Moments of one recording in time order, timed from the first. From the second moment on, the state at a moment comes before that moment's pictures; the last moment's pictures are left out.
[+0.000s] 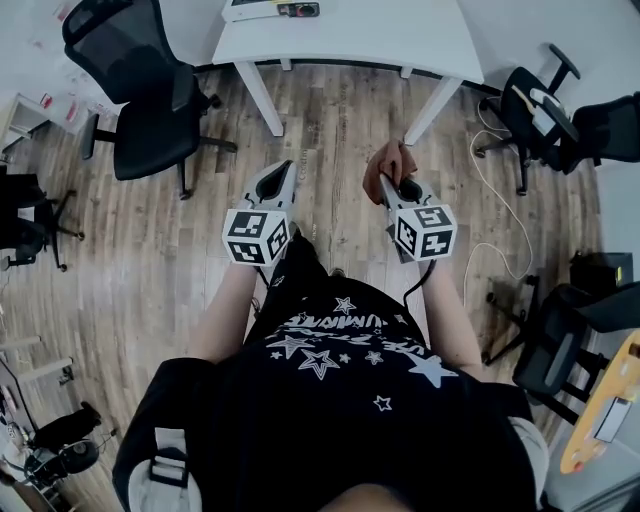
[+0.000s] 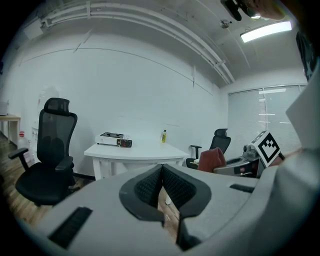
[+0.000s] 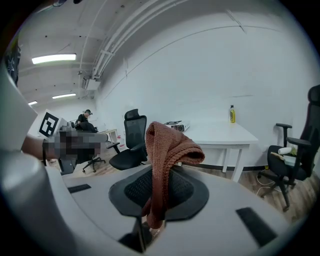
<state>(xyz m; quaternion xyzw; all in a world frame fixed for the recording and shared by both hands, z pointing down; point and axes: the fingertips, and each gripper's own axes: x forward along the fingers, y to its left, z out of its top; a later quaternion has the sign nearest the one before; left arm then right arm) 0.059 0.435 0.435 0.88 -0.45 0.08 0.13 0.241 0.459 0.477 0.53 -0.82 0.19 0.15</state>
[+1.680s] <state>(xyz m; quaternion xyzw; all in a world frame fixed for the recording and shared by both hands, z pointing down) -0.049 0.050 0.459 0.88 -0.44 0.06 0.17 0.157 0.089 0.496 0.56 -0.78 0.22 0.17</state>
